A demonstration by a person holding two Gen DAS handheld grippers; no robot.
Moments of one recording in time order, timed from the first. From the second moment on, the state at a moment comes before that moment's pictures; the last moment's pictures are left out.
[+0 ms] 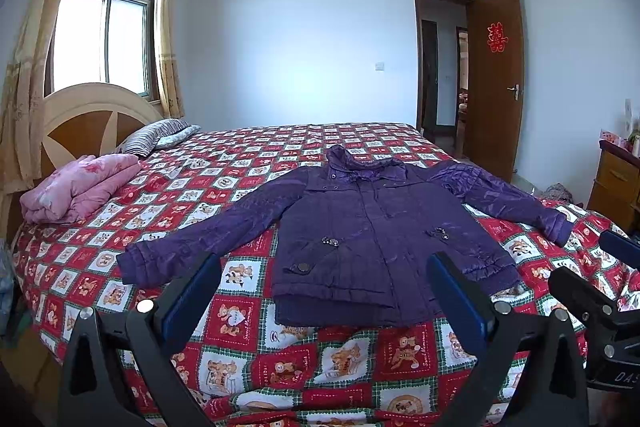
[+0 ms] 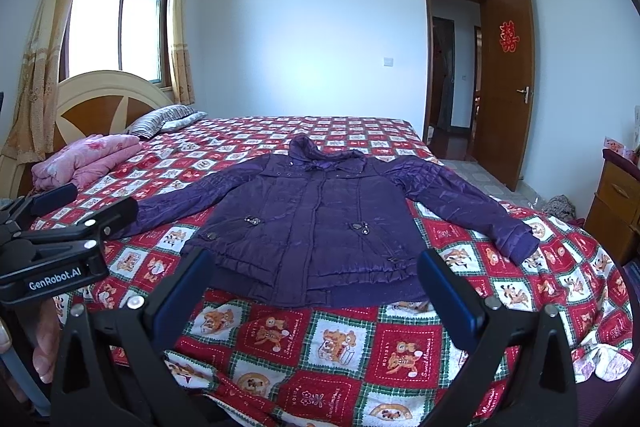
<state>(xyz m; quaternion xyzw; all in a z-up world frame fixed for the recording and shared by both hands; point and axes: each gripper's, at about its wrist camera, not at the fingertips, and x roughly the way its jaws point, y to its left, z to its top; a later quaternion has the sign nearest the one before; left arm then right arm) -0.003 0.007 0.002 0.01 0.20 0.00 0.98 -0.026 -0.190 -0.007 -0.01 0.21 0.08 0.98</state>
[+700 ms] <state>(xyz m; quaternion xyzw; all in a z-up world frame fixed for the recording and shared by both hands) 0.119 0.007 -0.061 0.05 0.24 0.02 0.97 0.100 -0.323 -0.086 0.10 0.30 0.00 0.95</state>
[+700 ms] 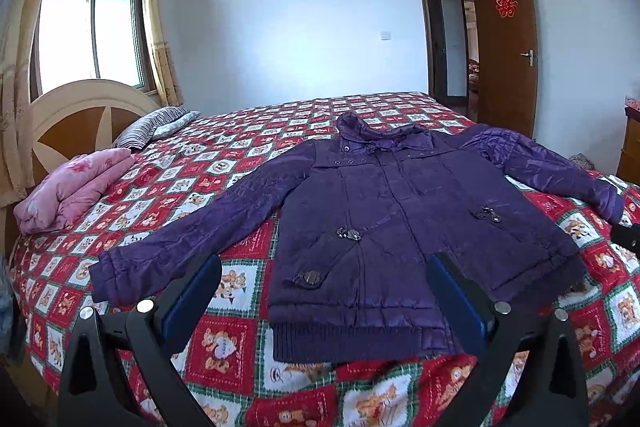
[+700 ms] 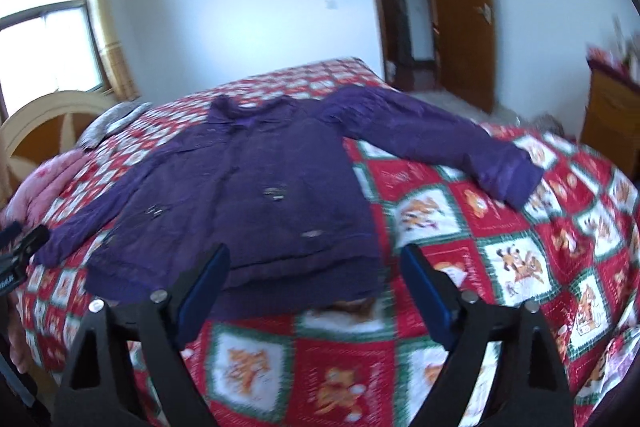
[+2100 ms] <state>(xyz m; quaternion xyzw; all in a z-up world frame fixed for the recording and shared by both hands) 0.327 0.069 -0.101 0.04 0.31 0.05 0.95 0.241 -0.479 -0.012 0.09 0.28 -0.18 0.94</state>
